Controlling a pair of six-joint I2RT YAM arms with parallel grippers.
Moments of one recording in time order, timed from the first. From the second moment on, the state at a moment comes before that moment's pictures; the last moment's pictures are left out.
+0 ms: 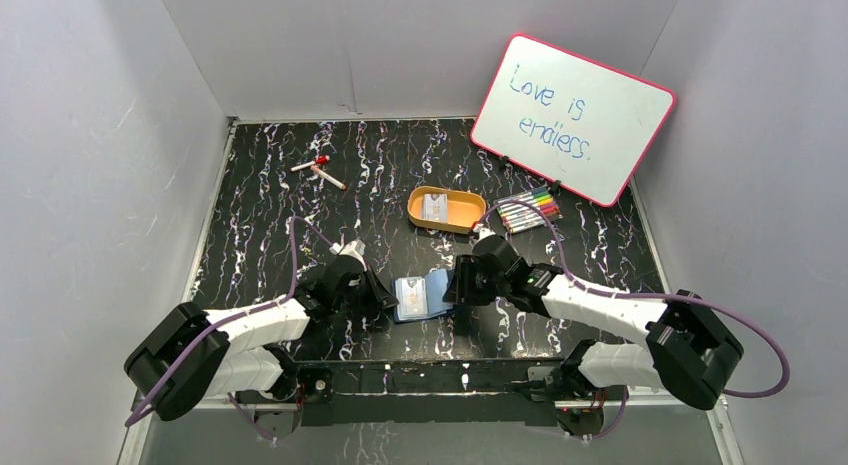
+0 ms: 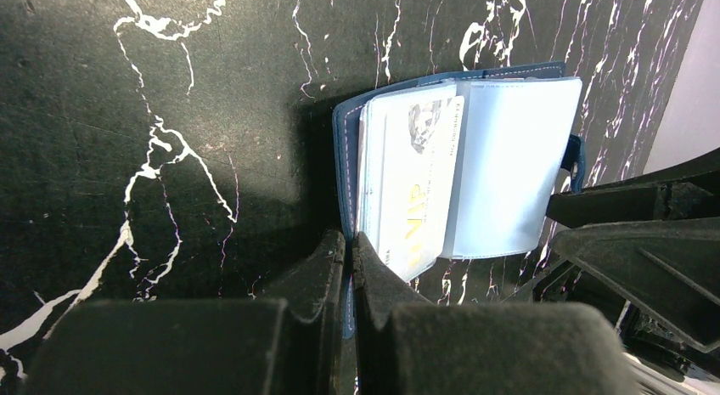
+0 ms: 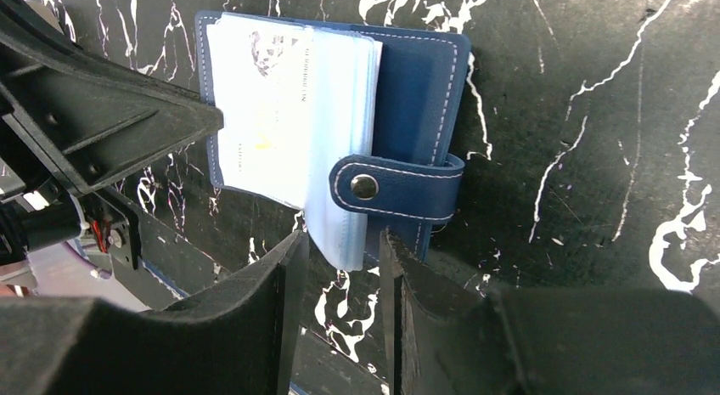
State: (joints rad) left arm -0.74 1.19 0.30 0.15 0.07 -1.00; right arm 0.87 1.21 0.56 -0.16 -0.11 0.79
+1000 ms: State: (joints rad) left arm -0.74 1.20 0.29 0.17 0.07 -1.00; right arm 0.83 1.24 0.52 -0.09 -0.15 0.80
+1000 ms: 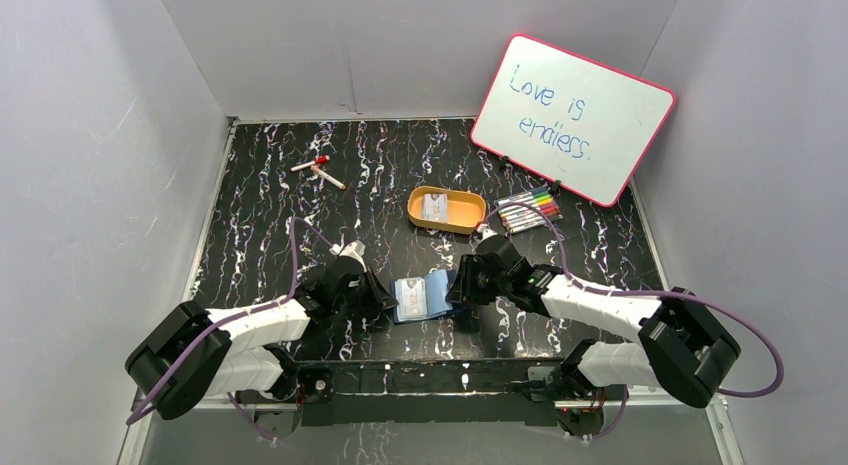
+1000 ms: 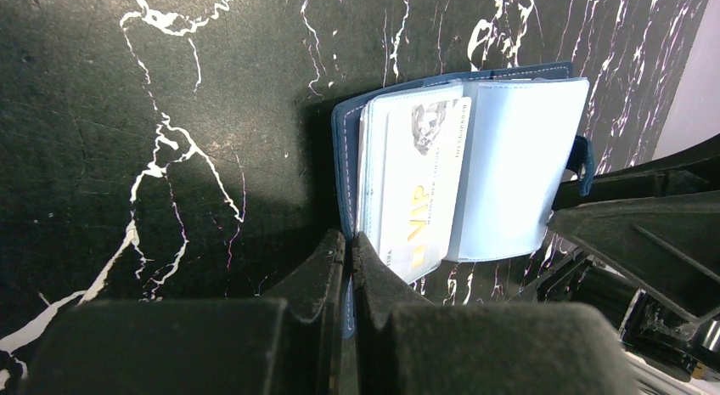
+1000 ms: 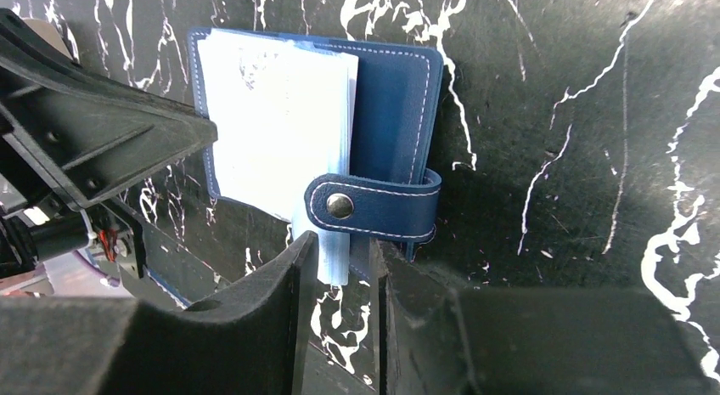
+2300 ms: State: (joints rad) left arm -0.74 1.20 0.29 0.18 0.07 -1.00; right arm 0.81 1.33 0.51 -0.01 -0.25 0.79
